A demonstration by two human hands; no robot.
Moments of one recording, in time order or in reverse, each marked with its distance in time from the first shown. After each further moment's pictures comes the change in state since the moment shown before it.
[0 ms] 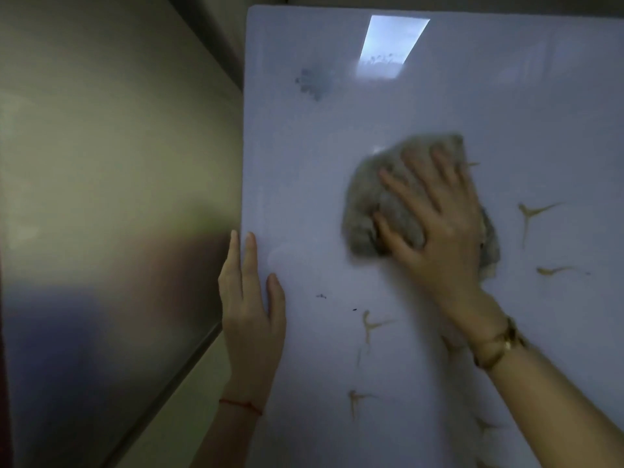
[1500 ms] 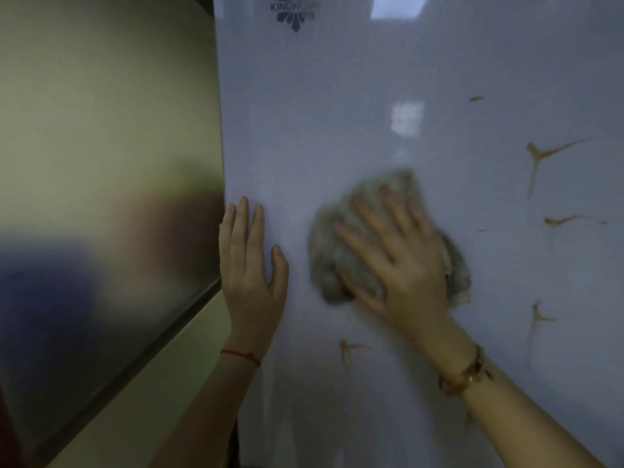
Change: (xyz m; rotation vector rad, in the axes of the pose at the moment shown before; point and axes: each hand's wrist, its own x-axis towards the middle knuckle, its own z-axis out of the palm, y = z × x) left_hand -0.018 -0.001 0.008 0.123 0.006 0.176; right_hand -0.092 -0.038 0.002 0.112 -0.116 -0.087
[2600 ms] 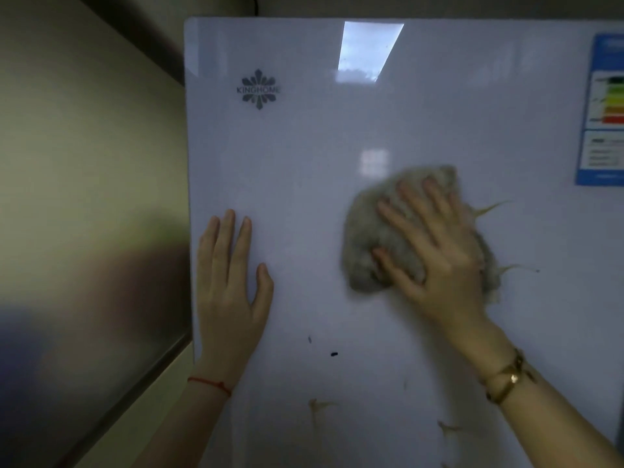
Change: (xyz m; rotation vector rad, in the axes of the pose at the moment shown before) left_hand 0.048 0.018 0.007 0.038 -0.062 0.095; right_hand 0.036 0.078 -0.049 -0.097 0.089 0.084
